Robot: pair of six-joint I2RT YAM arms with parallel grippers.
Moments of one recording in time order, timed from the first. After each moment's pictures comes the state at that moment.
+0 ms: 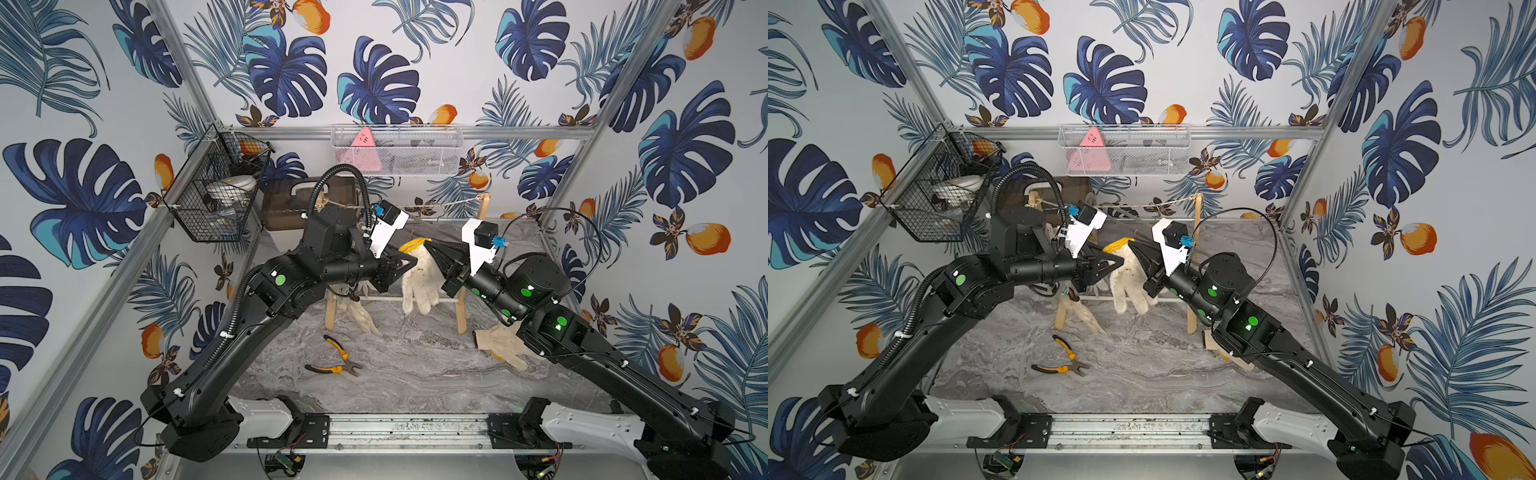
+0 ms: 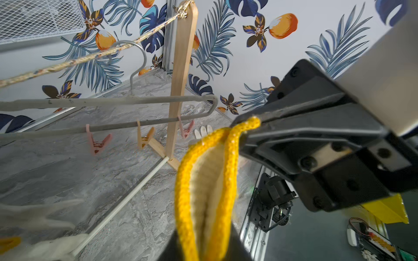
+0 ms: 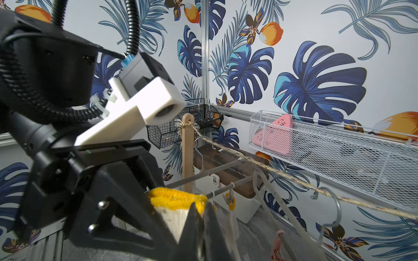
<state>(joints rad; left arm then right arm) -0.66 1.30 1.70 -0.80 0.37 -0.16 0.87 1.05 1.16 0.05 -0.02 -0.01</state>
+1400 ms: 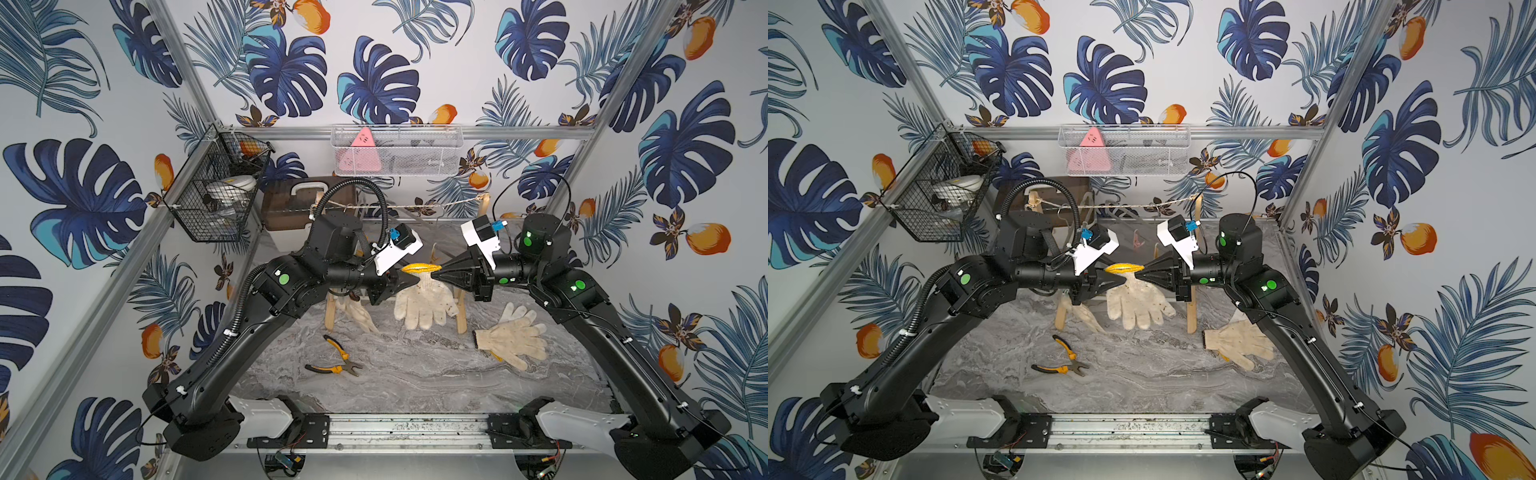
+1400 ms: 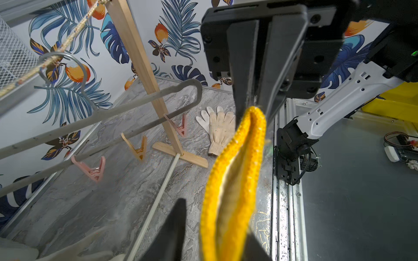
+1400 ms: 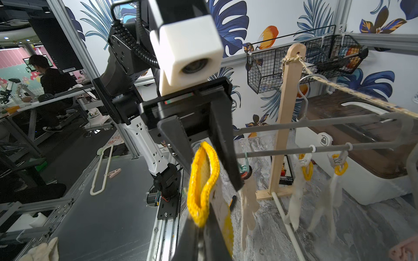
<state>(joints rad) -0.66 1.31 1.68 -0.88 0.47 0.24 0.49 1.17 1.37 -0.43 -1.04 -0.05</state>
